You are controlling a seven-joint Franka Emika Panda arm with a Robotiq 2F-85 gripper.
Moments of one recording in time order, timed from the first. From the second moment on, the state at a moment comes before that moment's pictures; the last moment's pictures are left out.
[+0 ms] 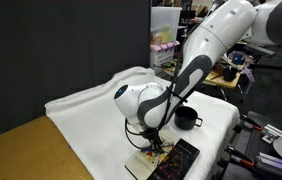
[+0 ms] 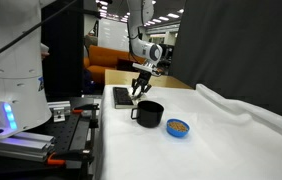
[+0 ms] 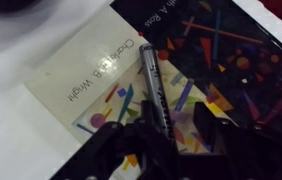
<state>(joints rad) 0.47 0.85 0.22 -1.60 -0.20 1.96 -0.02</state>
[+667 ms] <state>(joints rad) 0.47 0.85 0.22 -1.60 -0.20 1.96 -0.02</state>
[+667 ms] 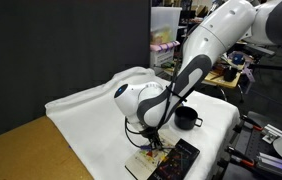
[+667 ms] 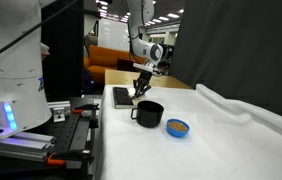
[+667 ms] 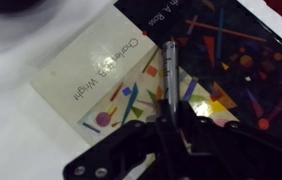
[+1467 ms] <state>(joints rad) 0.47 0.84 0.22 -1.56 -0.20 1.97 -0.02</state>
